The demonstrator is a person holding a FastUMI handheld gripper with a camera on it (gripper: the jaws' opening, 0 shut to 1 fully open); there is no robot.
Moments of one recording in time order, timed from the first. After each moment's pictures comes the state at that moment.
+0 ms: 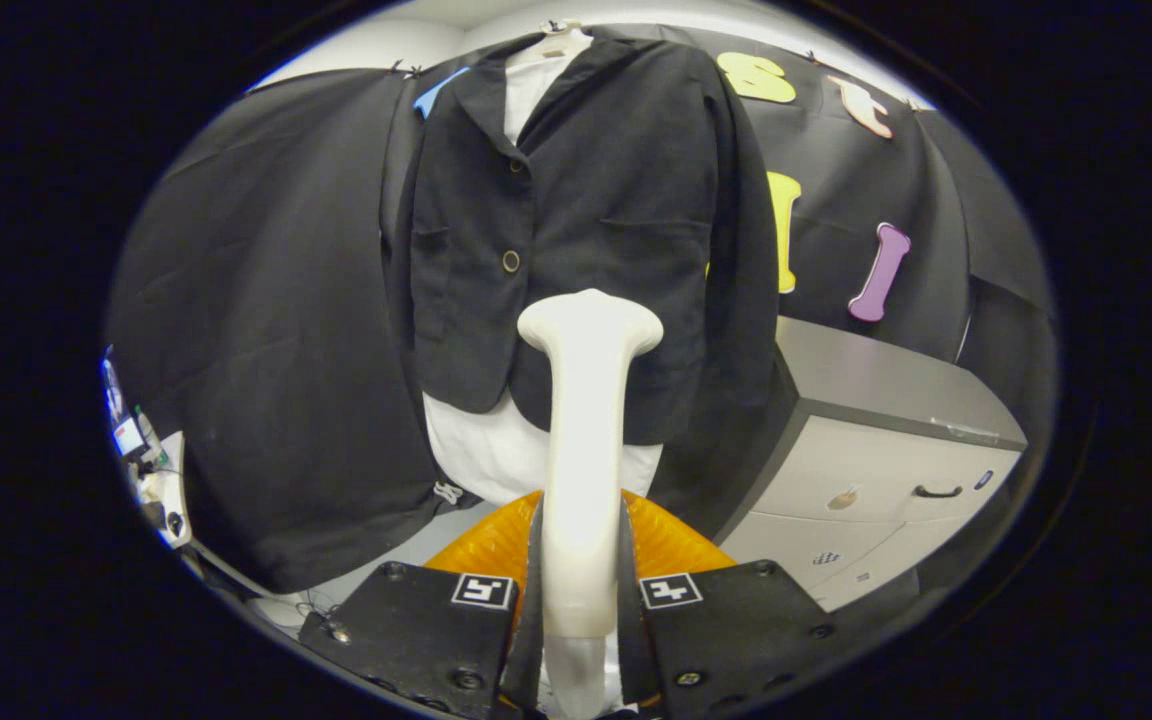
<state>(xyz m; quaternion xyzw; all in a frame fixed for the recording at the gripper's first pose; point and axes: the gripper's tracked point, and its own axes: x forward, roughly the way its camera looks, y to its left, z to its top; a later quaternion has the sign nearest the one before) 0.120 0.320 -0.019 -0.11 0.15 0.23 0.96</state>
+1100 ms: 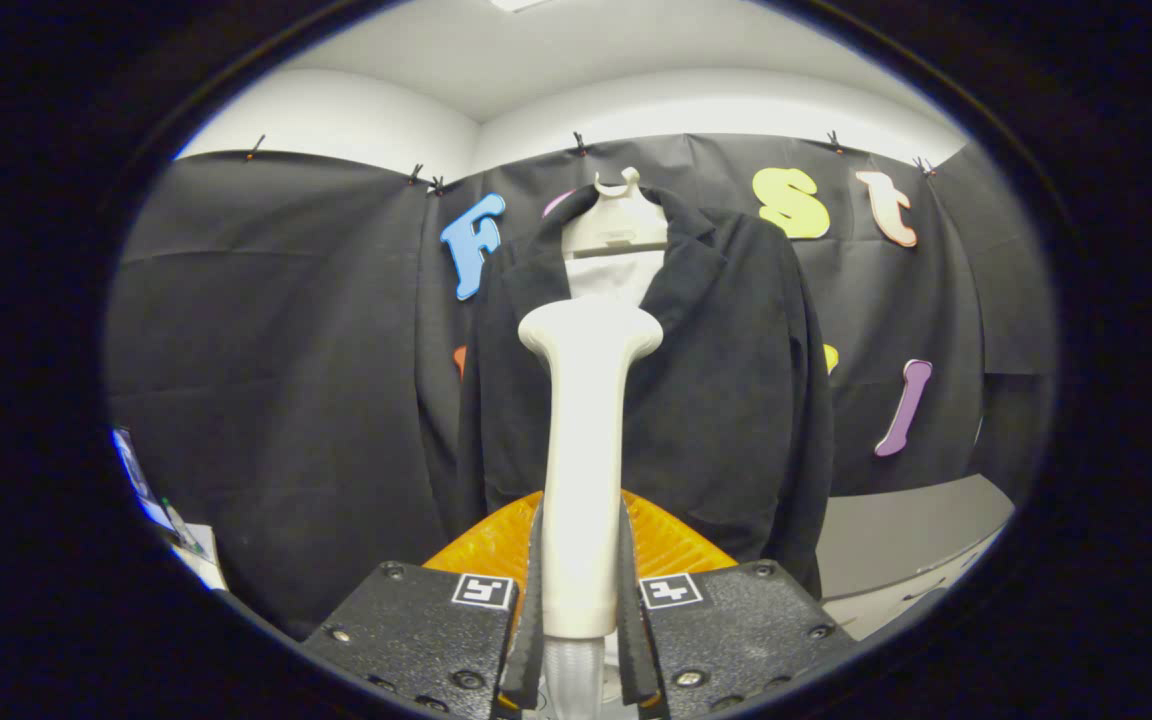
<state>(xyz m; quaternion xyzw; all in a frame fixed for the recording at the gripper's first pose) 0.091 0.460 0.209 -0.05 -0.04 0.28 0.96</state>
